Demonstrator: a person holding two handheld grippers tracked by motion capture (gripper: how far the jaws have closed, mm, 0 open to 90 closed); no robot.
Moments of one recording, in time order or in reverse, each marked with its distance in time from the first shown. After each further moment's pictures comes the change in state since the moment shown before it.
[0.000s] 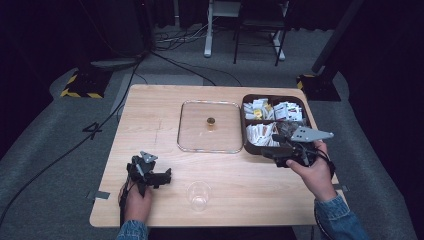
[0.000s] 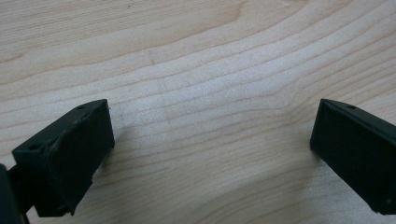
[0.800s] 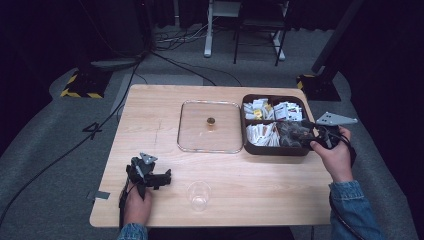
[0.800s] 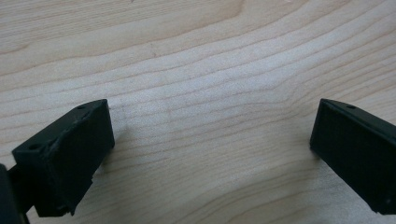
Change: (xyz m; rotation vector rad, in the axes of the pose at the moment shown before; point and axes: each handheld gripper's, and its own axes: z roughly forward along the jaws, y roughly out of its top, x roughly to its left) left arm -0.002 -0.003 -0.003 0.002 0.012 -0.011; right arm -0.094 -0.021 -0.026 0.054 -0.206 0.033
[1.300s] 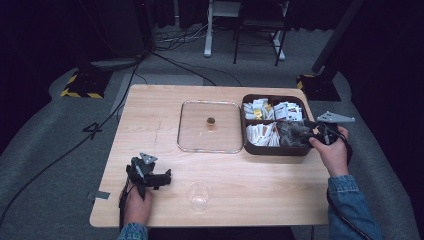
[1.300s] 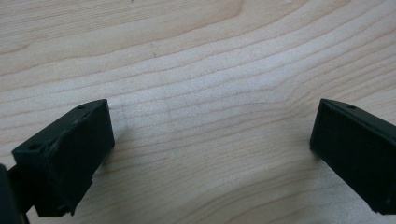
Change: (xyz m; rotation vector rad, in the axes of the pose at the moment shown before) left arm 0.000 0.000 0.000 -0.001 0.000 -0.001; right arm -0.030 -0.023 0.024 0.010 -0.057 0.132
